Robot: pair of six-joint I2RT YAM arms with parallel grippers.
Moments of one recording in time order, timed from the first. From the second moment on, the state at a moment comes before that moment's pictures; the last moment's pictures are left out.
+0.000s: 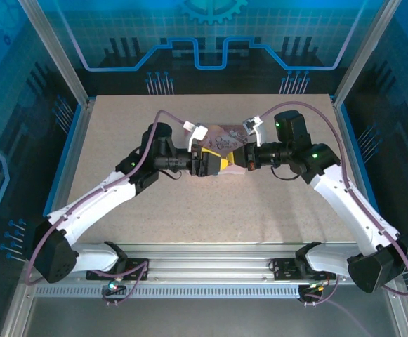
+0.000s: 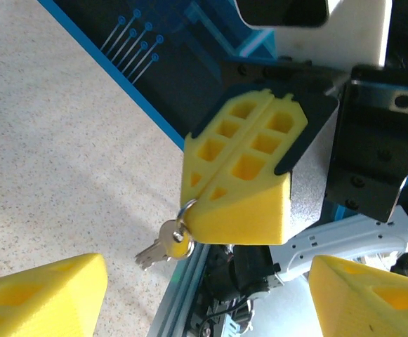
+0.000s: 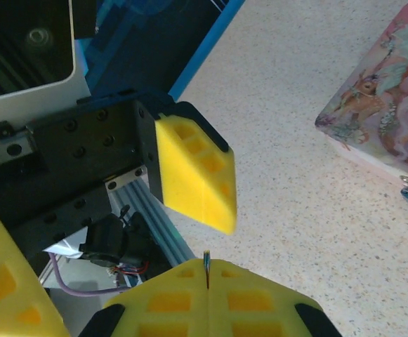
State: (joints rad) left arm -0.60 1.29 1.05 -0.03 0.76 -0.58; right arm 0.44 1.21 1.26 -0.69 -0.71 0.34
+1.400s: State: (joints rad) left arm -0.63 1.28 1.05 -0.05 0.75 -0.53; right arm 0.42 1.18 1.19 -0.61 -0.79 0.40
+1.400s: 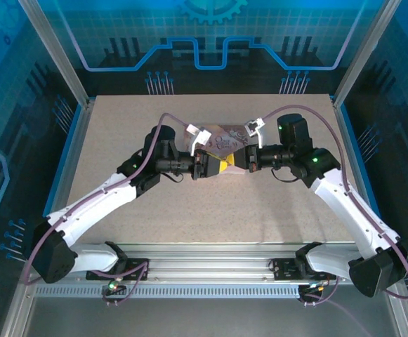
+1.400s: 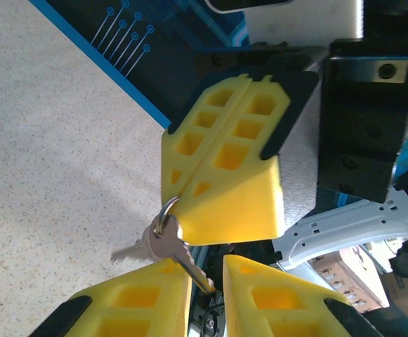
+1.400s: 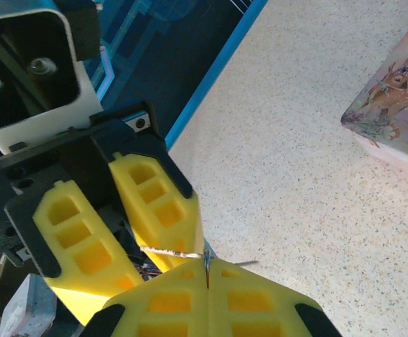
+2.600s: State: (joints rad) left arm -0.64 1.29 1.05 -0.02 0.74 -0.54; right arm 0.40 1.12 1.12 -0.59 -0.84 0.40
